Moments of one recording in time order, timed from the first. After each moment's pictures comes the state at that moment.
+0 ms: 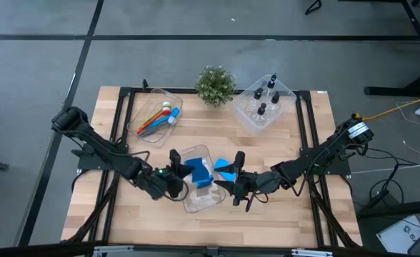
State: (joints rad) left arm -0.56 1.40 0.80 -0.02 -0.87 0.44; right arm 0.50 1.56 0.89 0.50 0.67 -0.56
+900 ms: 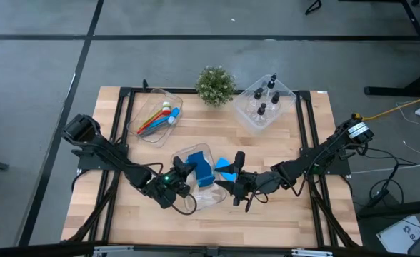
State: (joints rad) left arm -0.58 1.61 0.81 0.11 -1.14 0.72; right arm 0.50 1.56 0.89 0.49 0.67 -0.56
